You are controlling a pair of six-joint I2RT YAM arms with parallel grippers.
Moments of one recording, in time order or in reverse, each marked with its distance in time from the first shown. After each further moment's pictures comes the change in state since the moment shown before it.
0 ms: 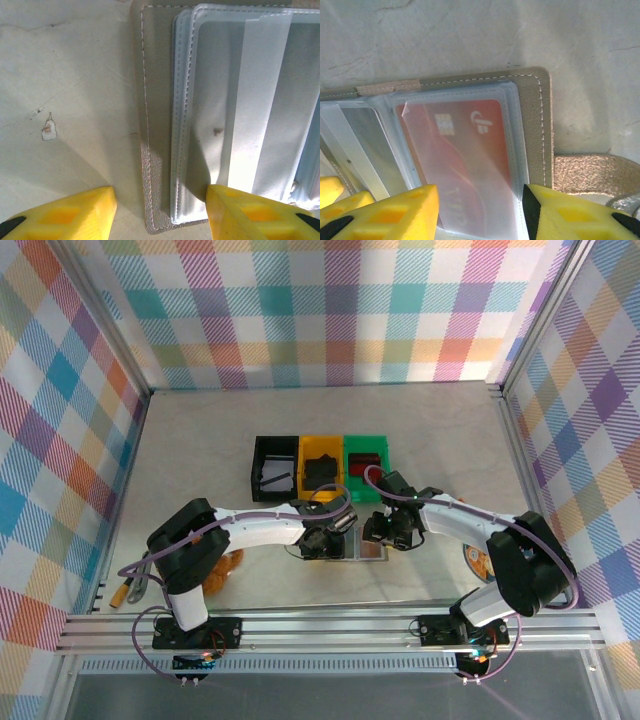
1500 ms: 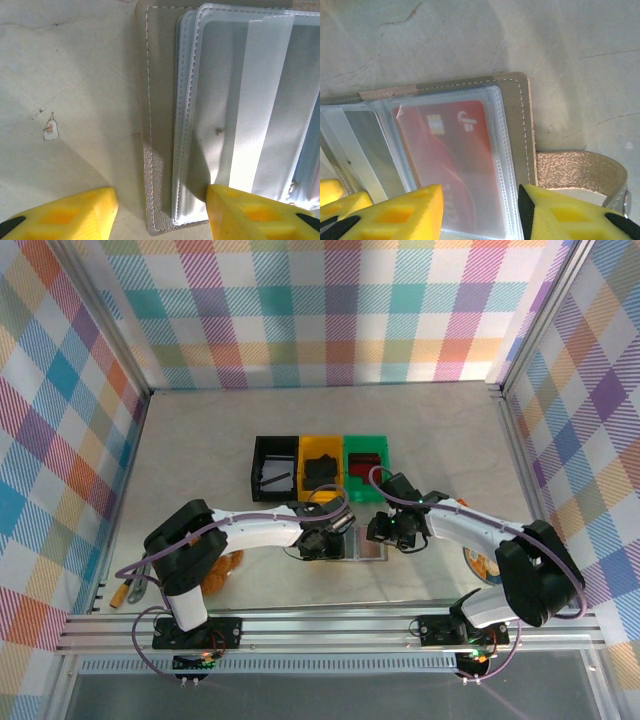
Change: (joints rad) left arm 0.000 -0.015 -0.032 0.037 0.002 -0.011; right arm 0.000 -0.054 -0.038 0.019 0.034 0.007
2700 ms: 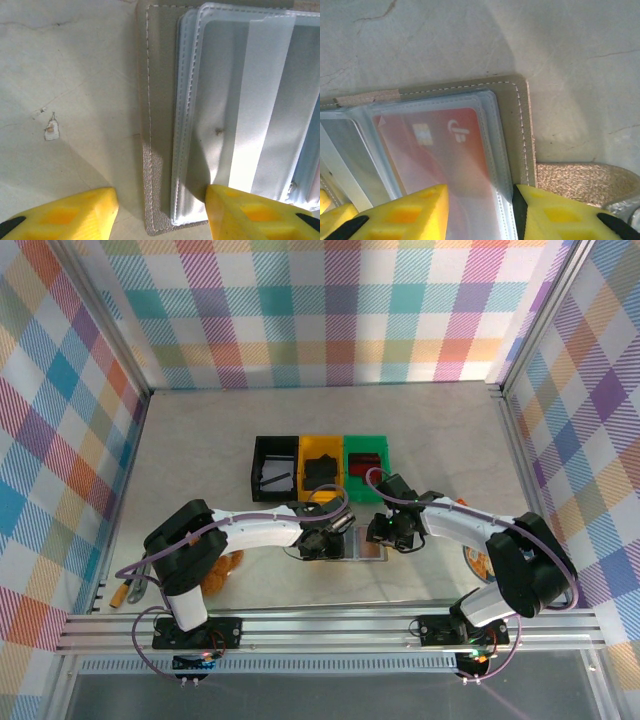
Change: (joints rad) left arm 0.000 0.001 -0.001 0.003 0.005 -0.007; right arm 0.008 0.051 0.000 0.030 -0.010 0.013
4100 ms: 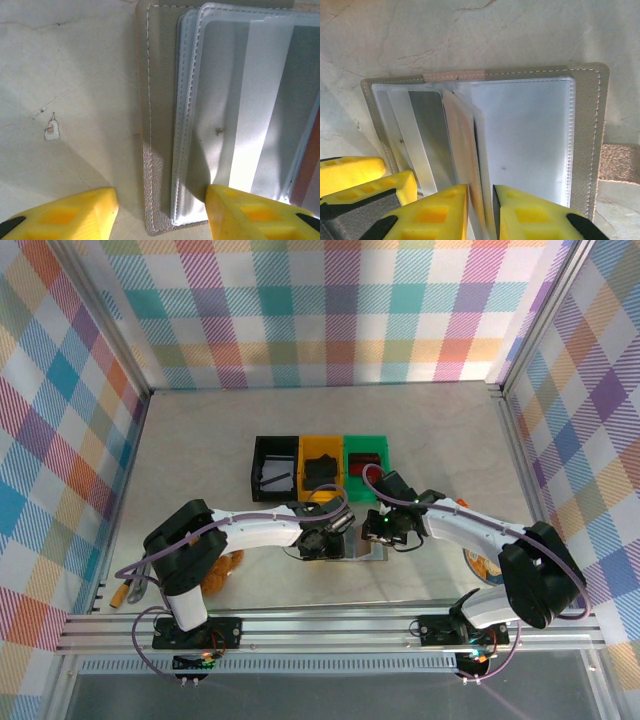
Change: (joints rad) left arm 0.000 0.001 -0.005 0.005 0.002 0.000; right arm 0.051 -0.066 0.040 -0.016 -0.035 -0.002
